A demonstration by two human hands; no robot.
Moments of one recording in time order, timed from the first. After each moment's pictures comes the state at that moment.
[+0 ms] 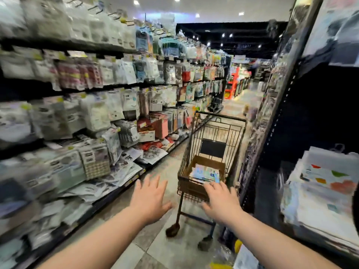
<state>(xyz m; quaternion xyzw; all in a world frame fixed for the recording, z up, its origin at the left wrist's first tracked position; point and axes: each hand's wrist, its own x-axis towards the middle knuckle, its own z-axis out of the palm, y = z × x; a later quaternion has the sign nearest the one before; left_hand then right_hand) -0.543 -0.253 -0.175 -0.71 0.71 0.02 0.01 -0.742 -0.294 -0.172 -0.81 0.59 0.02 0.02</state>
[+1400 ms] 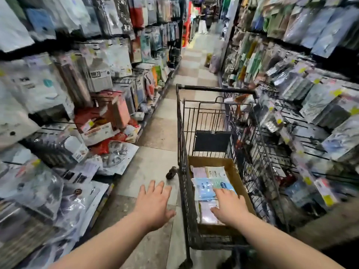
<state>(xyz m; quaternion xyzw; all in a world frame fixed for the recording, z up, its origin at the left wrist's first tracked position) -0.386 -0.838 -0.282 -0.54 0.82 0.12 0.13 -0.609 -0.813 -0.300 -0.63 0.75 0.10 0.18</state>
